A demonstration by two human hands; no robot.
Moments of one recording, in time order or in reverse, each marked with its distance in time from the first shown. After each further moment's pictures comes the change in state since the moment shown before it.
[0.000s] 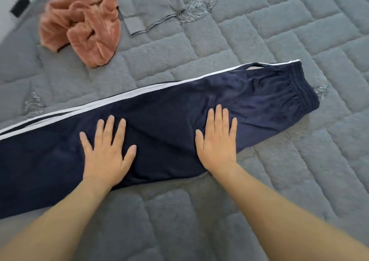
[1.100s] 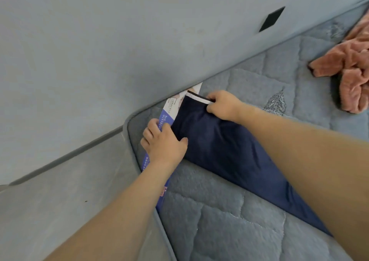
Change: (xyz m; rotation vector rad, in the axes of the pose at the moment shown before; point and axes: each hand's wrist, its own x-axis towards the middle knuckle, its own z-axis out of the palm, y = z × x) left_hand -0.139 -0.336 -0.017 -0.615 -0.011 -1.004; right_hand 0.013 -0.563 0.006 0.170 -0.652 -0.672
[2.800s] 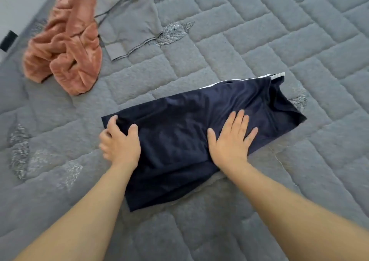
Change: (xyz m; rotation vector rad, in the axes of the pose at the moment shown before) left_hand -0.233 0.368 0.258 -0.165 0.020 0.289; right_hand -0.391 0.495 -0.001 0.052 0.704 0.935
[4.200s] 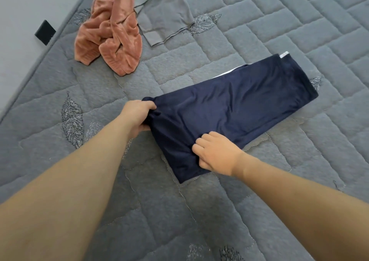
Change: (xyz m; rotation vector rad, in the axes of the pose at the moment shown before) left_hand 0.078 -0.031 -0.087 -0.451 -0.681 -0.141; right_hand -0.113 -0.087 0.000 -0.347 0.040 -1.126
